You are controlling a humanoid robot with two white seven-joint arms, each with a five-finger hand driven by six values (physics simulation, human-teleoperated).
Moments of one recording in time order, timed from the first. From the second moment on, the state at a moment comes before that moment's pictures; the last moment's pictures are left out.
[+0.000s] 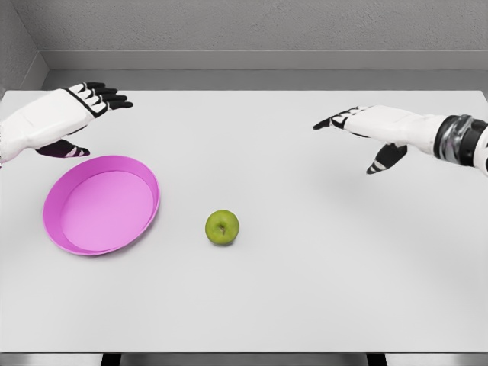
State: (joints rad) left arm -0.45 0.84 -0.35 -1.49 -0.53 -0.61 -0.23; right arm -0.69 -0.92 0.69 -1.74 0.22 -0.01 0.61
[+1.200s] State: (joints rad) left arm -0.63 0.65 -0.85 -1.65 -0.70 -0.61 -0.41; right arm -0.57 -0.98 0.54 -1.64 0.21 -0.09 0.61
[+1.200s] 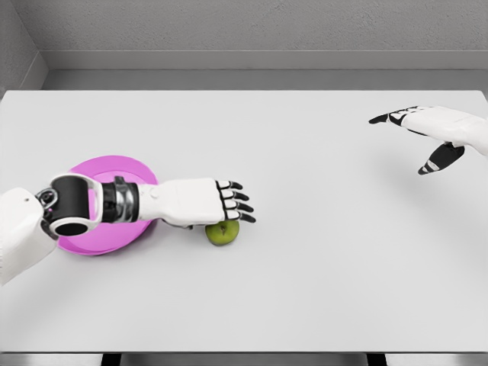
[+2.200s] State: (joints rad) left arm -0.64 0.65 -0.89 -1.65 -0.69 -0.61 -0.47; right arm -0.56 -0.98 0.54 -1.66 0.21 -0.09 0.61
